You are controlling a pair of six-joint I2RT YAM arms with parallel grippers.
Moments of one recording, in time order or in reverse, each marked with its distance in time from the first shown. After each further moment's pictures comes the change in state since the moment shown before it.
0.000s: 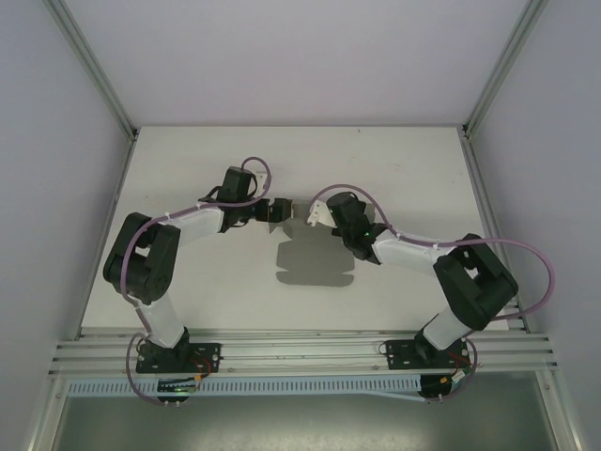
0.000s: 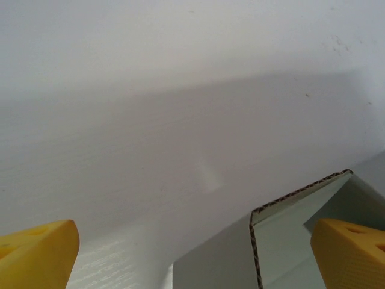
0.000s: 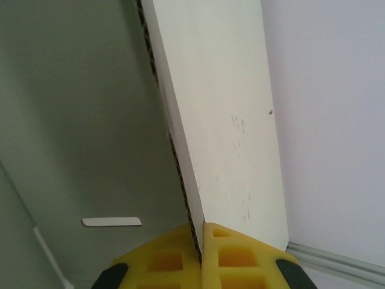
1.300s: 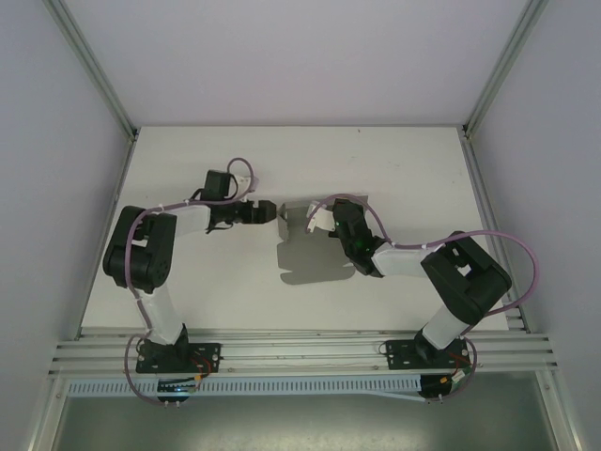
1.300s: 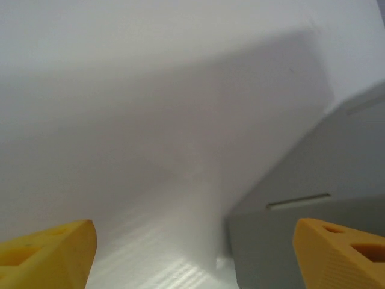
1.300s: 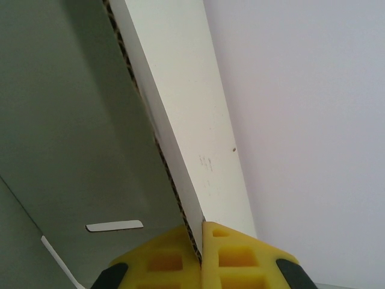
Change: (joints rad) left arm 0.135 0.066 -0.048 0.044 0.318 0.063; right arm 0.007 0.038 -0.157 0.444 -0.027 -0.120
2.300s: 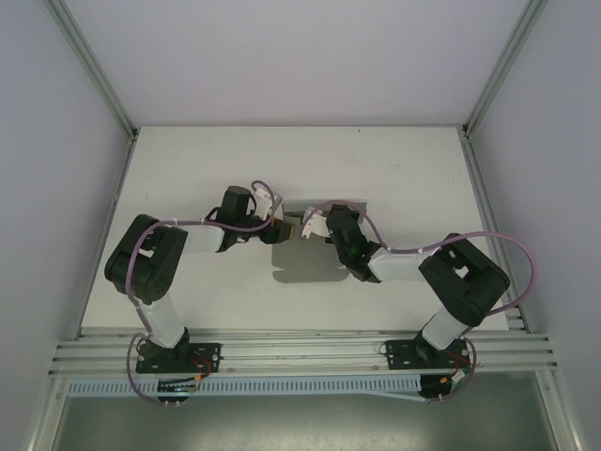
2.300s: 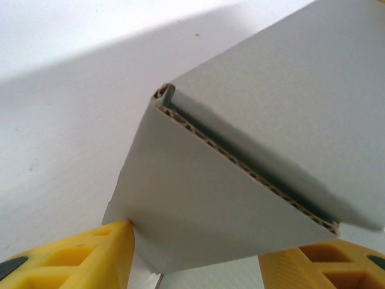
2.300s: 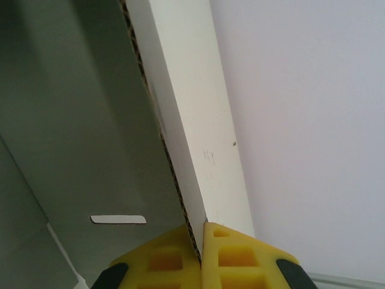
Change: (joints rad) left arm -0.162 -0.060 -0.166 0.282 -0.058 0.109; right arm 0.077 0.000 -0.020 -0.014 0.104 0.016
